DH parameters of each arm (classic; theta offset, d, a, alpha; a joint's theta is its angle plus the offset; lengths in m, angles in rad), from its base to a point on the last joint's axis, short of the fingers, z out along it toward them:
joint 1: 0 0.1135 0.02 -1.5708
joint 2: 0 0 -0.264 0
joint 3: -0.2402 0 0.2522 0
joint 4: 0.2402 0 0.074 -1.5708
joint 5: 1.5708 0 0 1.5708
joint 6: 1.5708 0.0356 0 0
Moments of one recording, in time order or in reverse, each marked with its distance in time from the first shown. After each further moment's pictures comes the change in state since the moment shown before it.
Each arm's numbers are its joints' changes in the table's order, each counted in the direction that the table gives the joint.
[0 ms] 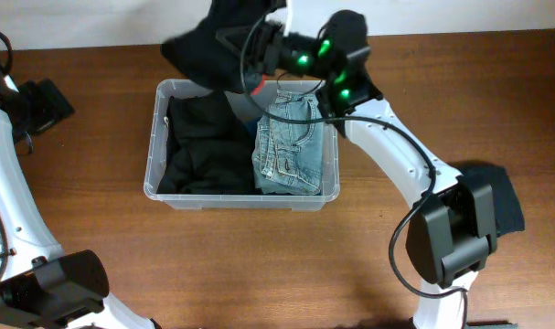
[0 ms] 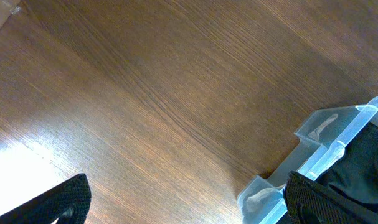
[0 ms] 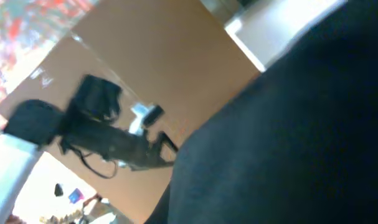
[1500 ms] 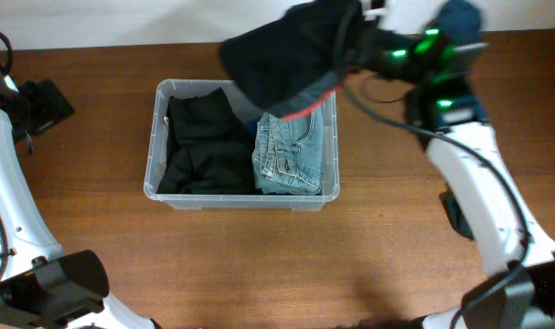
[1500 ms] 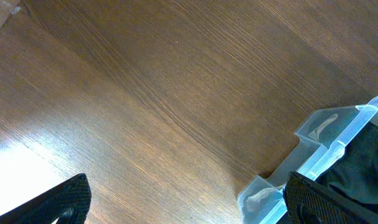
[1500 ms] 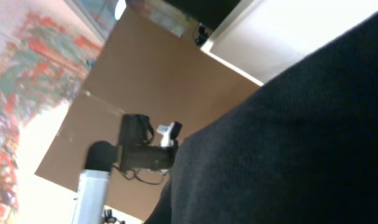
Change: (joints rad) left arm 0.000 0.000 0.000 0.000 0.000 0.000; right arm -0.213 -0.358 0.173 0.268 -0.044 0.190
